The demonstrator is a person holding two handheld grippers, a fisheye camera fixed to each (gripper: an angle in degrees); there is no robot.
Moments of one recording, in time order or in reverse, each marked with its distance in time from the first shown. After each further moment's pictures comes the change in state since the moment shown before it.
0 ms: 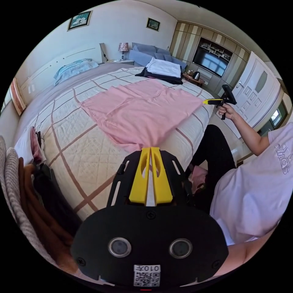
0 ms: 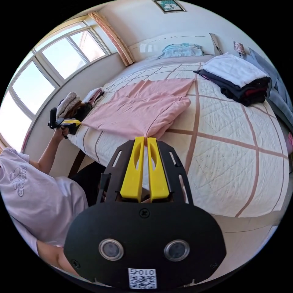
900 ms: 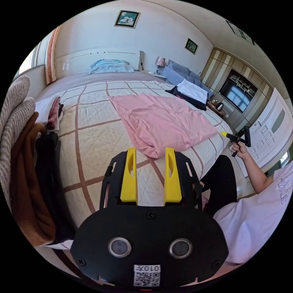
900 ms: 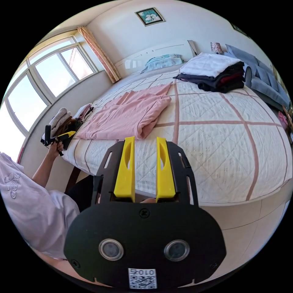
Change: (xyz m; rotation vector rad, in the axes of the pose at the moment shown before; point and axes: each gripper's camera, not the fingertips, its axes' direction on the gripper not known) left arm -0.006 -0.013 0.020 0.164 -0.069 -0.300; right arm -0.017 0.043 0.016 0.173 0.030 0.149
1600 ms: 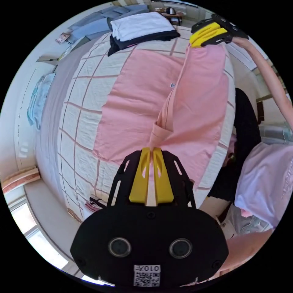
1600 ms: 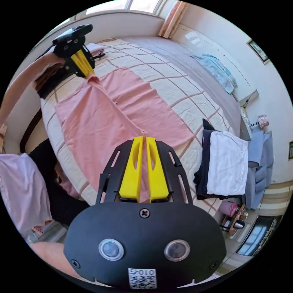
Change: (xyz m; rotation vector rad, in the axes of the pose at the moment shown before) left arm 0.147 -0.310 0.151 -0.675 -0.190 0.793; right arm -0.161 -0.254 0.115 -0.387 0.385 -0.651
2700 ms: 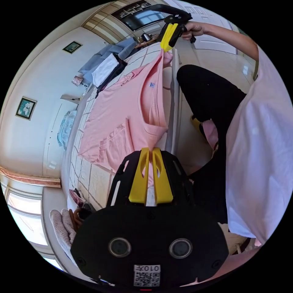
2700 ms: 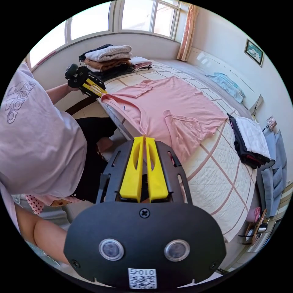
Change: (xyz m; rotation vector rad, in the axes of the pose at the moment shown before) left arm 0.418 0.131 0.064 0.348 -0.344 0.088; right arm -0.181 0.232 -0.045 0.241 -0.199 -0.119
